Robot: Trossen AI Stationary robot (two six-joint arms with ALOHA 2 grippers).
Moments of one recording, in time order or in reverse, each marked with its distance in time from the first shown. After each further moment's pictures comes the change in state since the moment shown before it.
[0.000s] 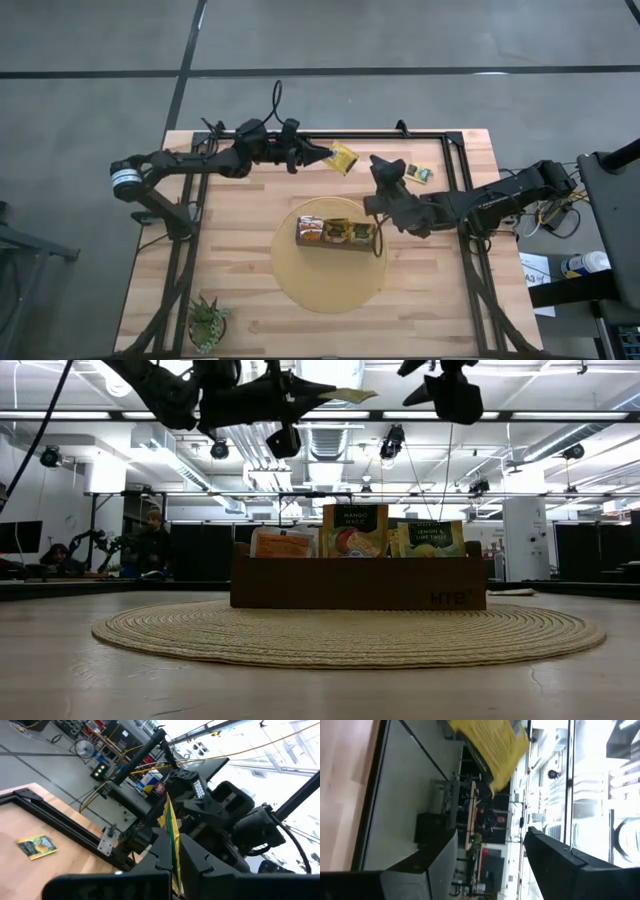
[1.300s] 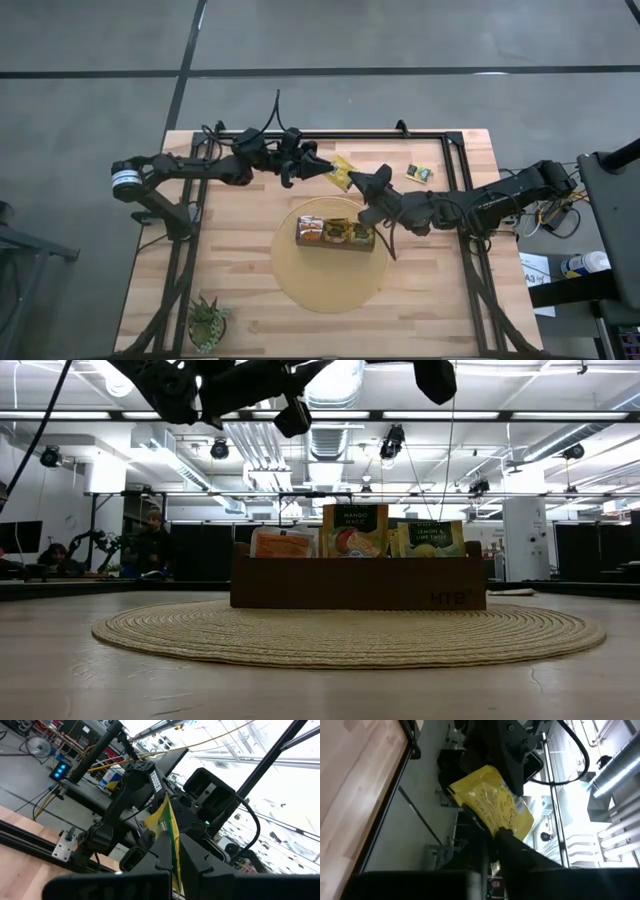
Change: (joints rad) left arm -0.094 0.003 -0.003 0.135 0.055 -0.016; right arm 0.000 0.000 0.002 0.258 -0.366 -0.234
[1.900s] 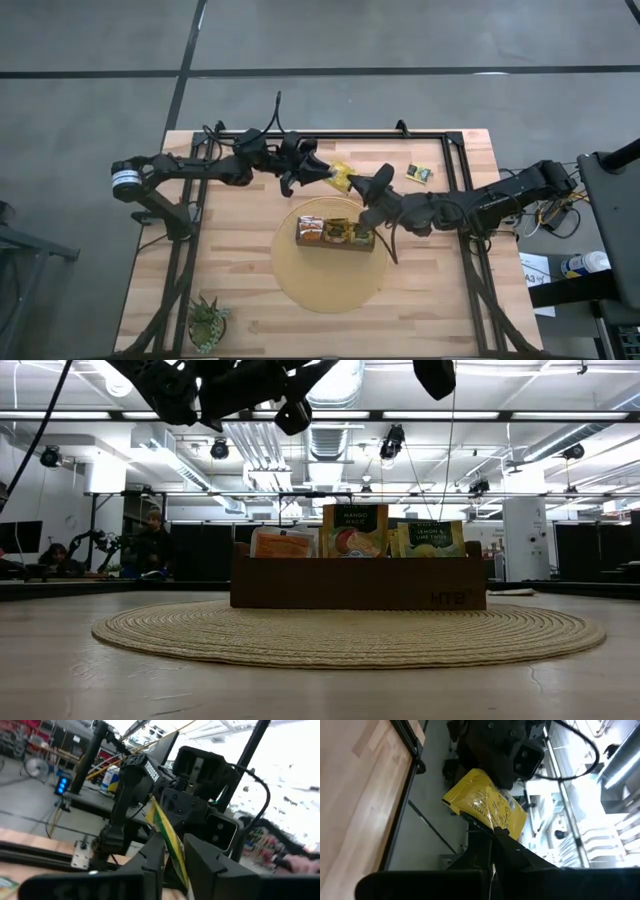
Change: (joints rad) left arm 0.000 -0.001 -0.008 -0.025 0.058 0.243; right arm 0.010 -0.004 0.010 -0.027 -0.022 0.137
